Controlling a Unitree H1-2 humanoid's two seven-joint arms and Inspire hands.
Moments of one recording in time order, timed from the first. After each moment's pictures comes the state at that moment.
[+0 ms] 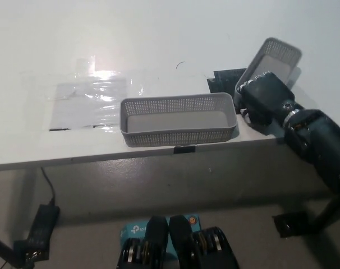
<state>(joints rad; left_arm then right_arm) 0.26 0.59 0.00 -0.19 0.21 0.42 -0.32 -0.92 -0.34 0.64 0.92 -0.95 -0.19 -0.22</state>
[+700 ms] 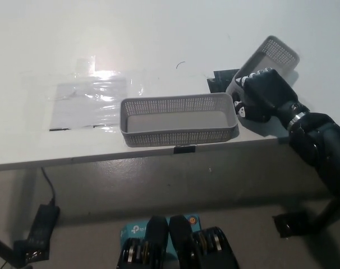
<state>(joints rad) 0.27 0.59 0.00 -0.19 0.21 0.42 -0.32 -0.91 -0.34 0.55 0.92 -0.88 -0.34 -0.28</state>
